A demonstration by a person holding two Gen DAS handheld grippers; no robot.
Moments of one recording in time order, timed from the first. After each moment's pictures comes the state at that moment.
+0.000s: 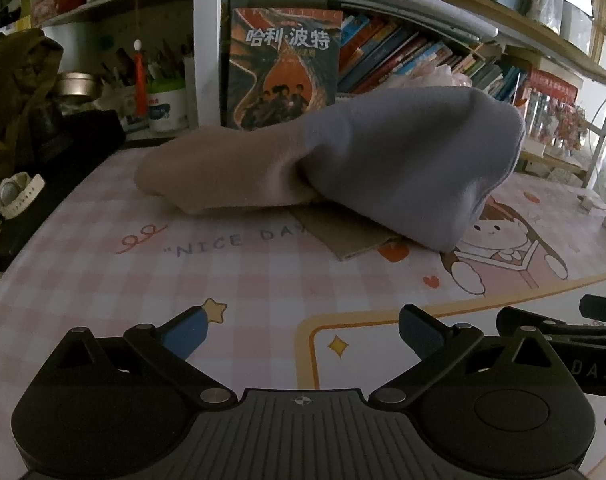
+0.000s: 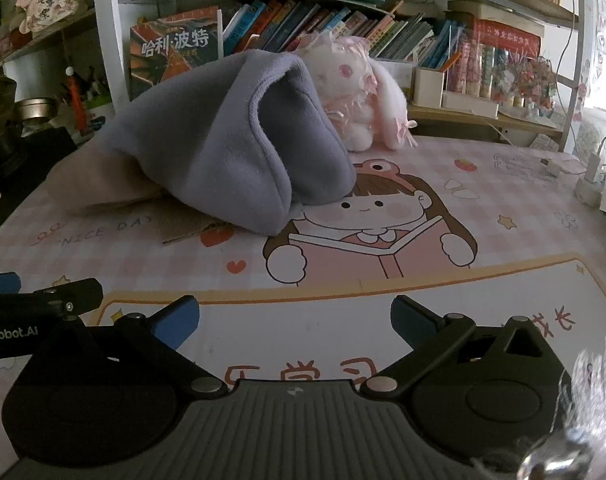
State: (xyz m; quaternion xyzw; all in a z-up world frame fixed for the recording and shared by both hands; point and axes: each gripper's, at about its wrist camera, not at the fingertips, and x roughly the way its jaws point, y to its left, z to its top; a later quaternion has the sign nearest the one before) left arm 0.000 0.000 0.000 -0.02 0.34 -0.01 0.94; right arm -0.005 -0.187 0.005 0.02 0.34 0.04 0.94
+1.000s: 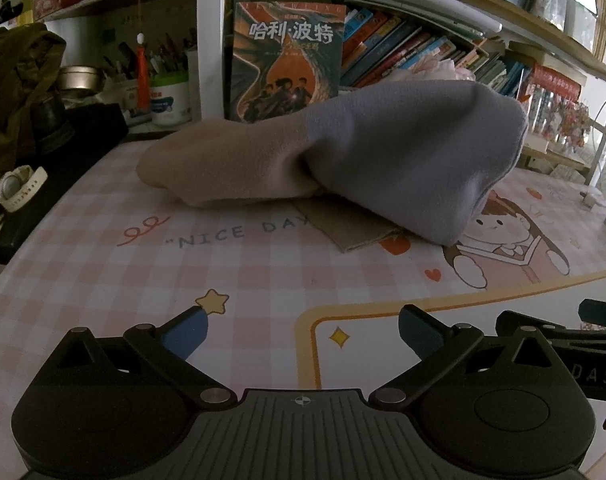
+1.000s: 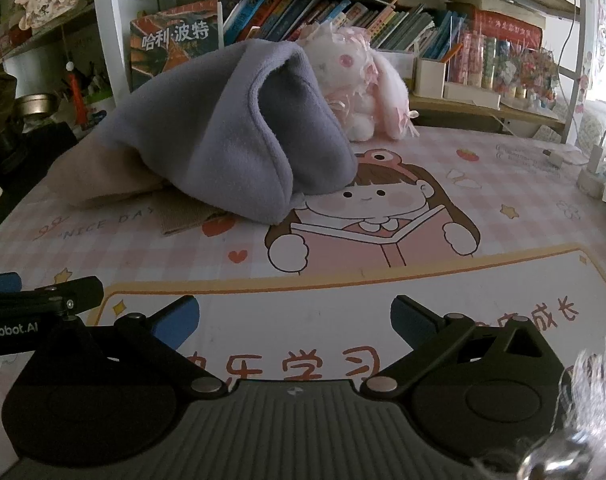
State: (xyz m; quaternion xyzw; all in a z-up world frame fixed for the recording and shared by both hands) left arm -0.001 0.000 -0.001 -0.03 0.35 -0.01 0.94; right arm -0.006 -0.187 0.003 0.03 0.35 0.04 0.94
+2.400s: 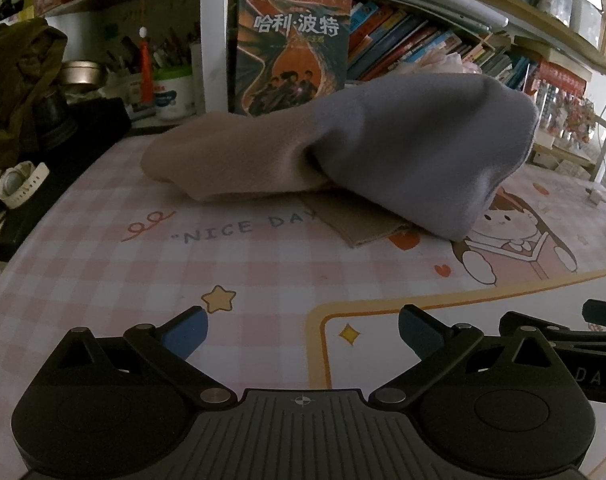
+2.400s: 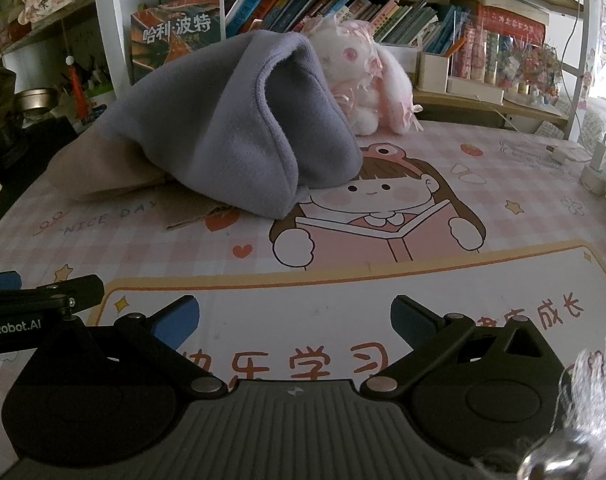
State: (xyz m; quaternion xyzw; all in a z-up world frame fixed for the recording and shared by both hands) left arm 0.003 0.006 -0.001 -0.02 0.36 0.00 0.93; right arm -0.003 -0.183 0.004 0.03 0.36 0.04 0.93
